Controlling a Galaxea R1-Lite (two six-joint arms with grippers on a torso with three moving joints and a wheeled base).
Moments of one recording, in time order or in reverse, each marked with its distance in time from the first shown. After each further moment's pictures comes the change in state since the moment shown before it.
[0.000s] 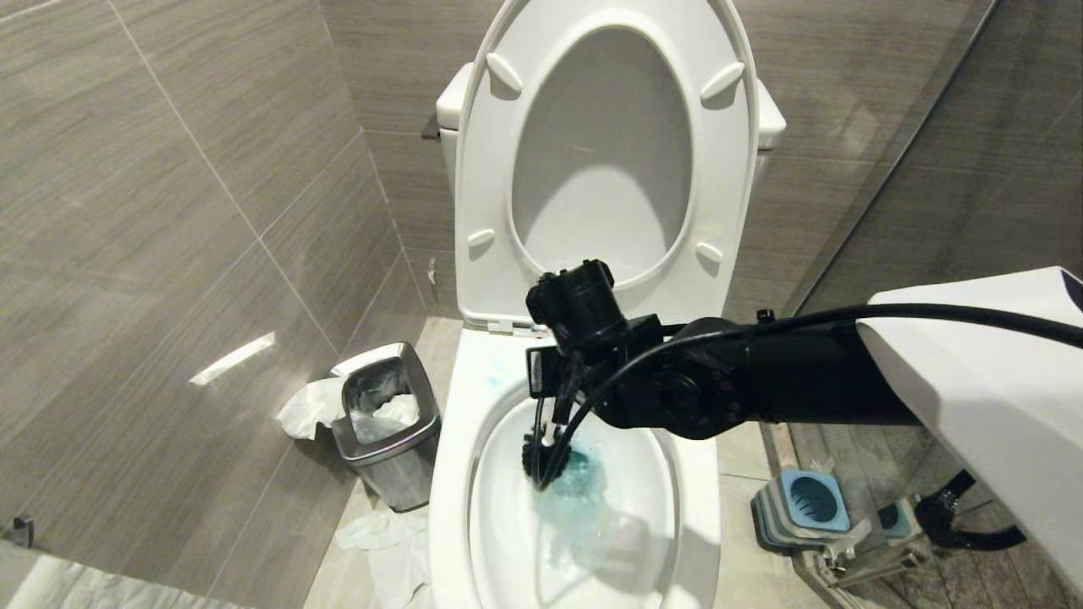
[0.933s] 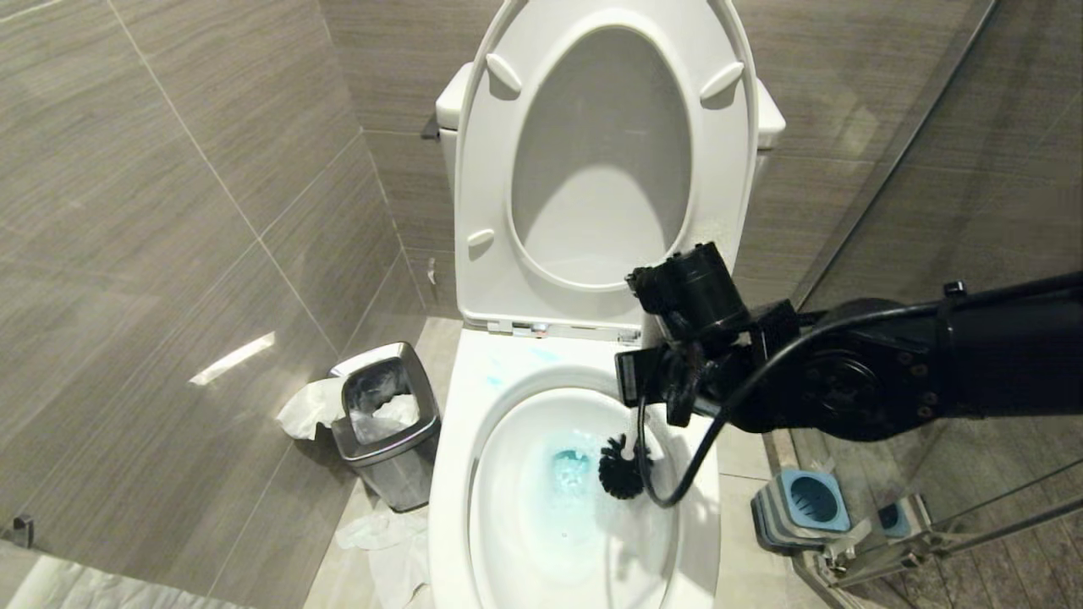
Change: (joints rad) left arm 0.000 0.000 0.000 0.000 0.000 0.000; right arm -0.082 -0.276 0.346 0.030 0.011 -0.052
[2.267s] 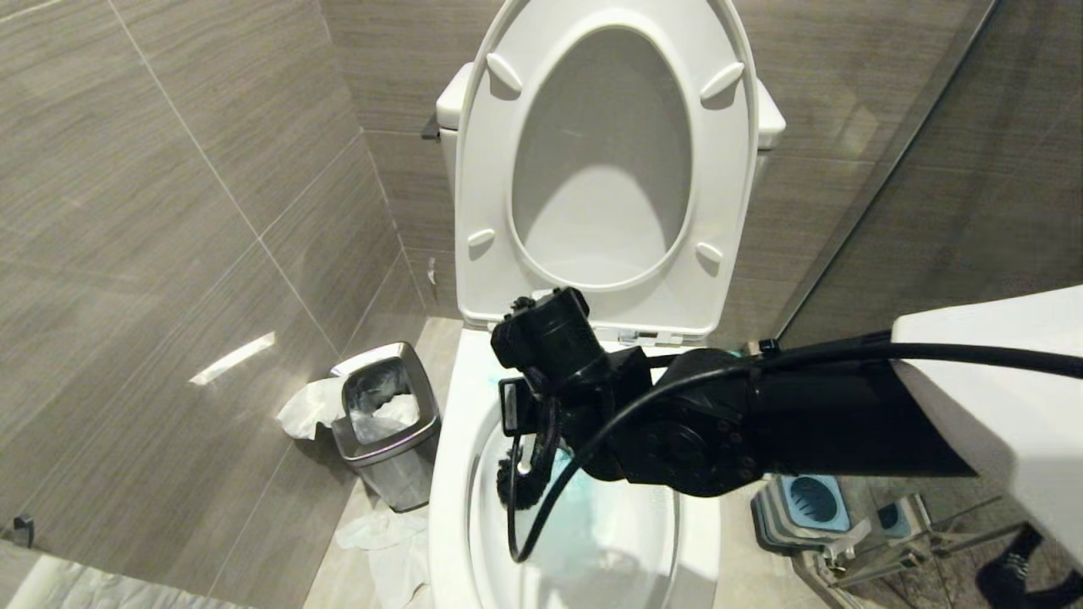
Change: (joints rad) left arm 0.000 0.000 0.000 0.000 0.000 0.000; right arm 0.186 0.233 -0.262 -0.038 -0.040 0.120
